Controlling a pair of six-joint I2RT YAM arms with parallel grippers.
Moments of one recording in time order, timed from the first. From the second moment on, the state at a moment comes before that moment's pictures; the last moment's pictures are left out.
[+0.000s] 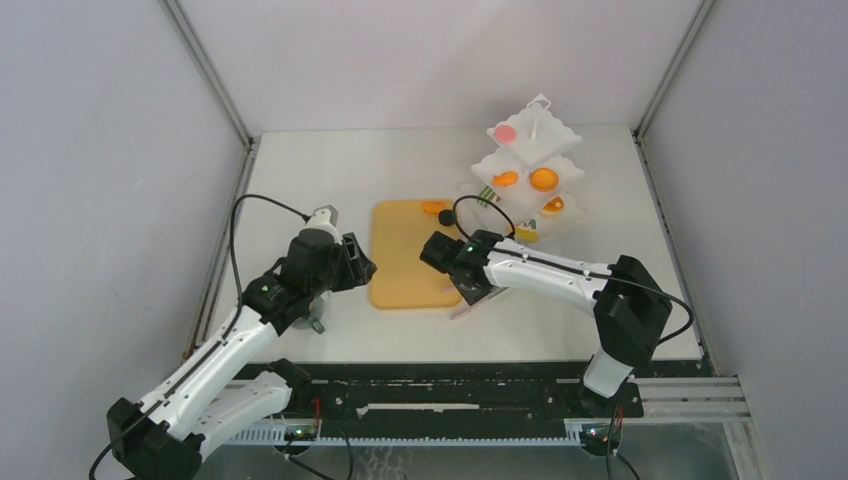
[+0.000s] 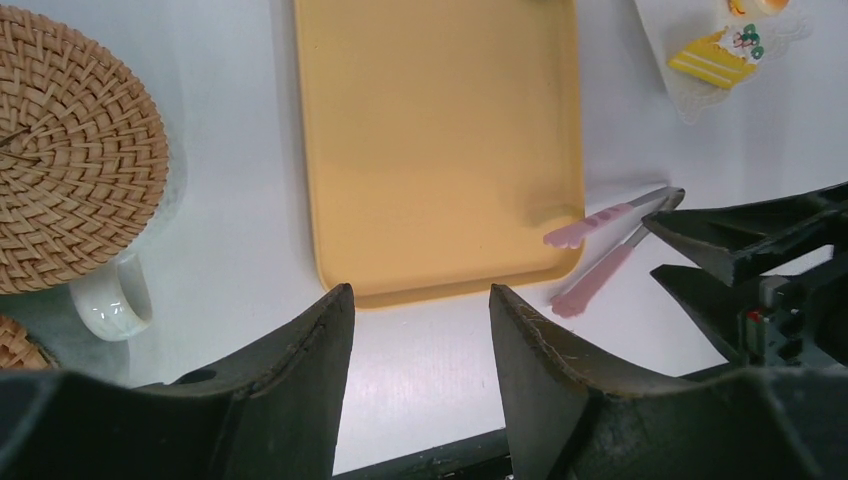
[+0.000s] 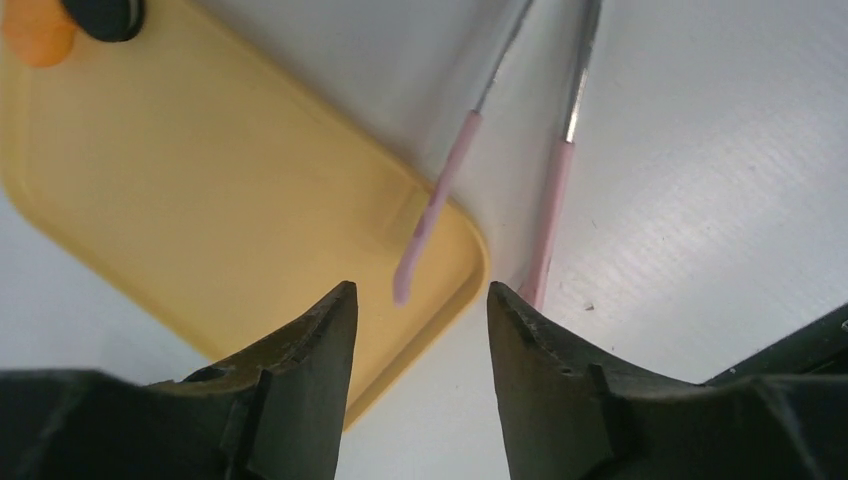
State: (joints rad) left arm -0.54 0.85 0.73 -0.53 -0.11 -0.64; right arm 0.96 1.68 1.26 -1.07 0.50 1.98
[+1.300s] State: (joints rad) left arm -0.54 0.93 0.75 -0.49 -0.18 -0.66; right arm 0.80 1.77 1.17 -0.72 0.27 0.02
